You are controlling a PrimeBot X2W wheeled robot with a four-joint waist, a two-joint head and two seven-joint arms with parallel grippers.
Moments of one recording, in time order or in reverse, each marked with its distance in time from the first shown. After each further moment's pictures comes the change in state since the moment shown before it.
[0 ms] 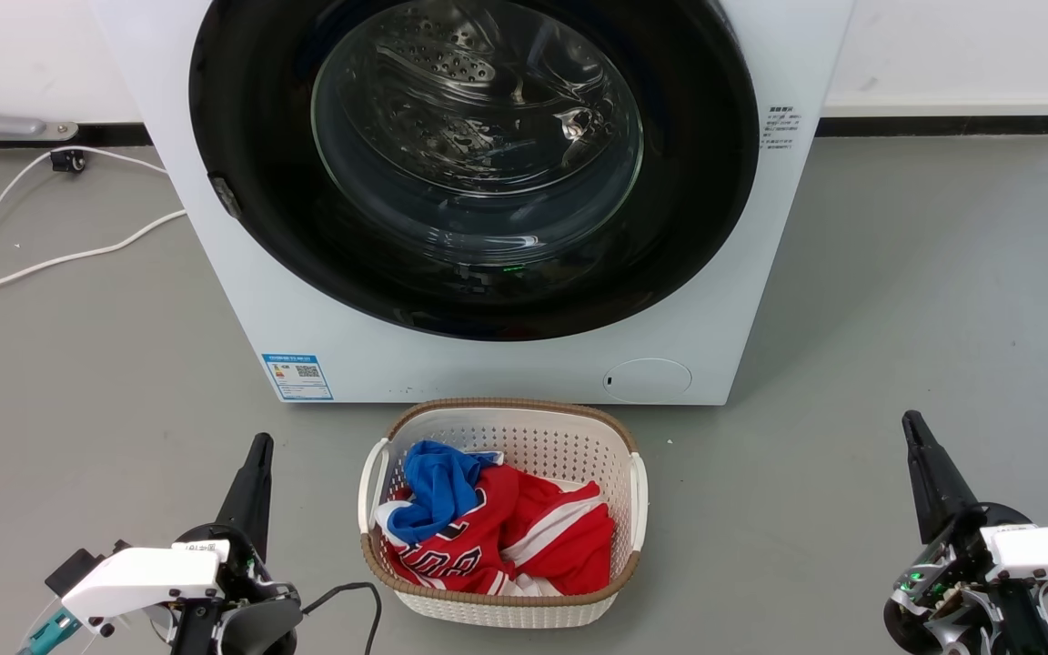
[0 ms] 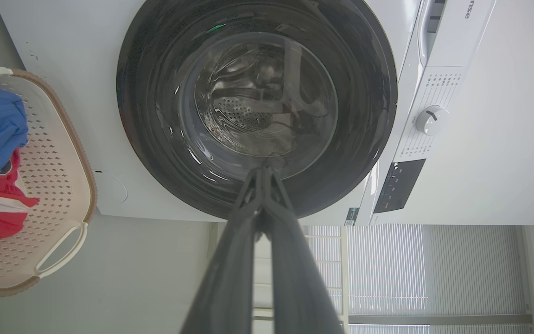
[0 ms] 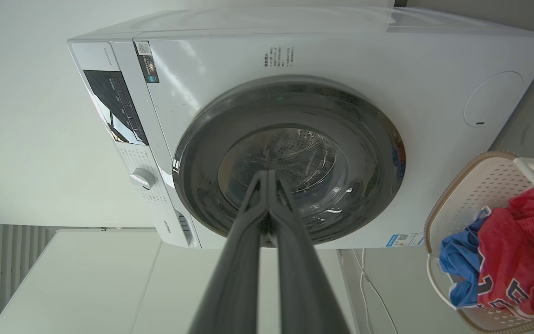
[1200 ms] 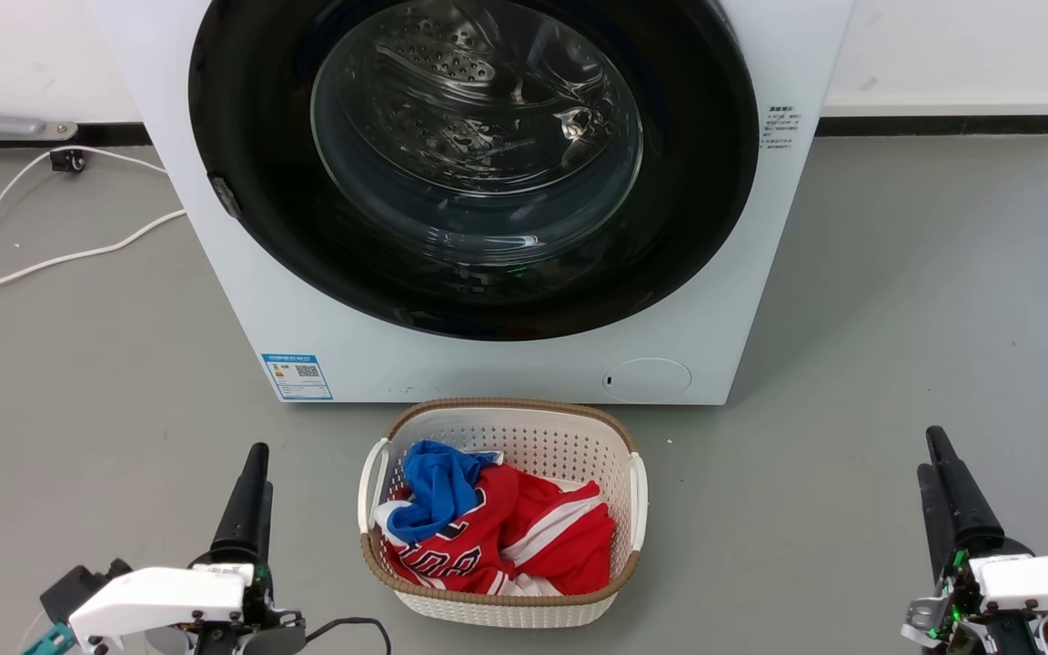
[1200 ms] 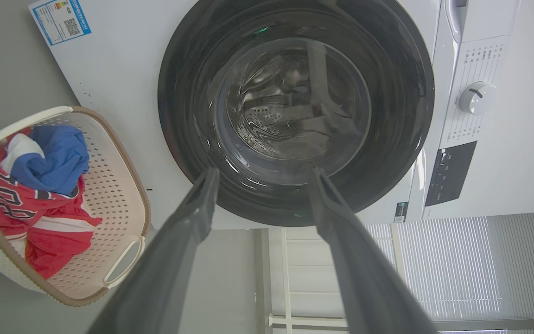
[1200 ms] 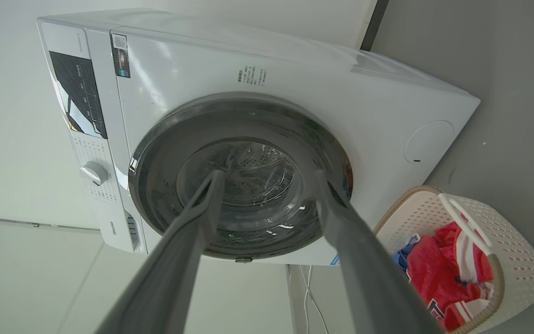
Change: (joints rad) left arm 0.046 -0.003 -0.014 -0.010 0.170 0.012 -0.064; right arm 0.055 0.008 -0.023 -0.012 -0.197 -0.002 -0.059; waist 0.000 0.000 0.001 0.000
